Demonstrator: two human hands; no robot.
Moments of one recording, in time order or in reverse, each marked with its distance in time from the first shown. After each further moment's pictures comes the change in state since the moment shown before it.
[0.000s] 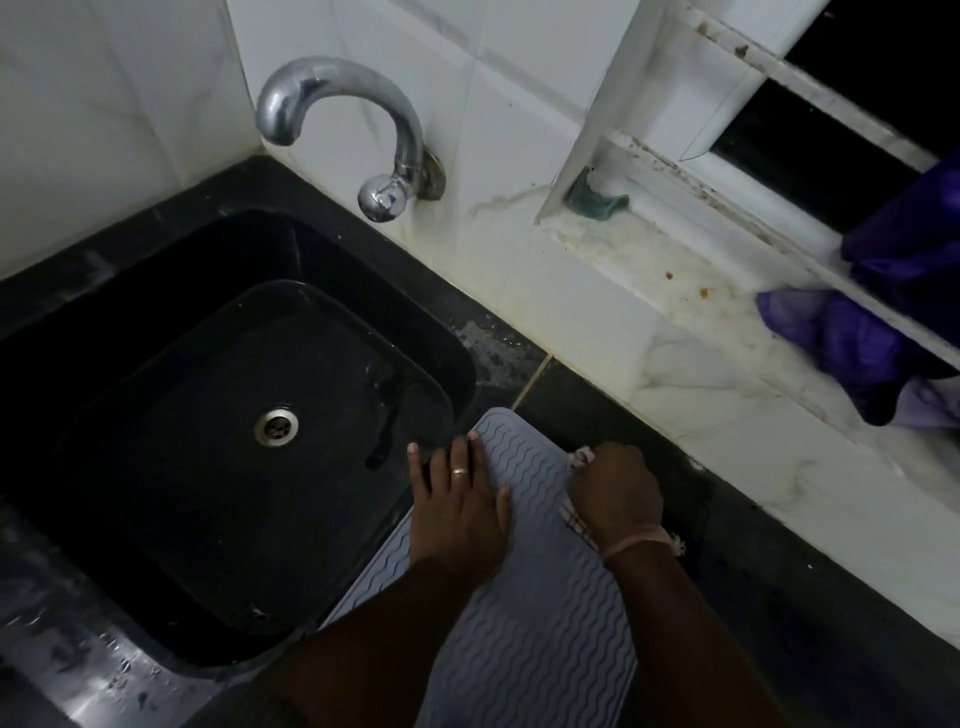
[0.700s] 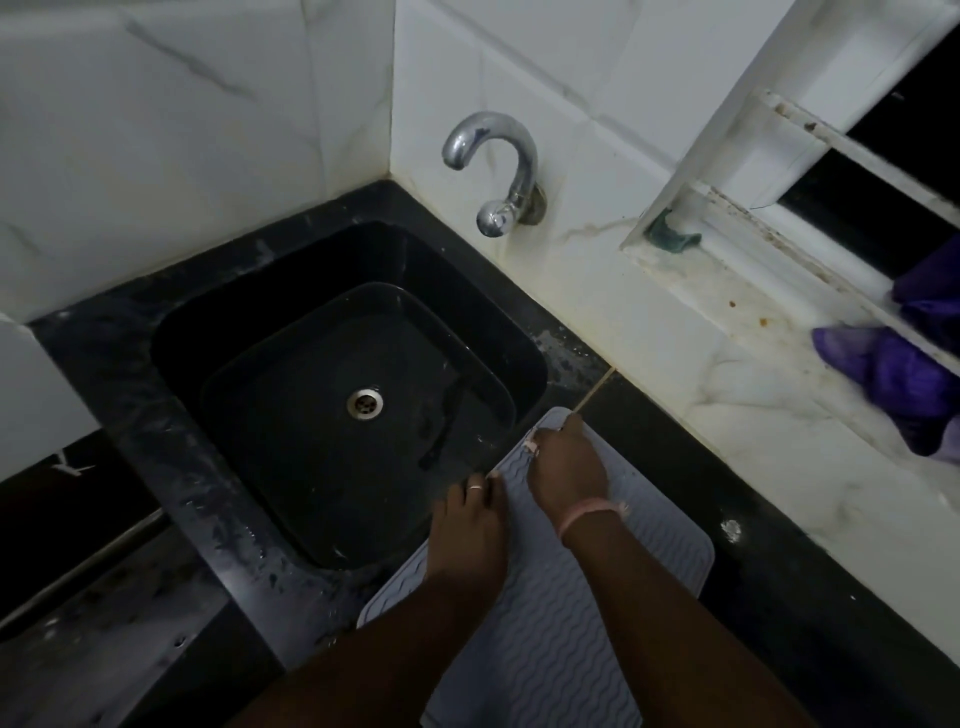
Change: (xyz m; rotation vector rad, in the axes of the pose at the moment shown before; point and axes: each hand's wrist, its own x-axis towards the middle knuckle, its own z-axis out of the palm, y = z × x) left_hand -0.088 -0.046 -0.035 -0.071 -0.158 -0.103; right_hand -0.061 -0.111 0.027 -0.095 0.054 -0.359
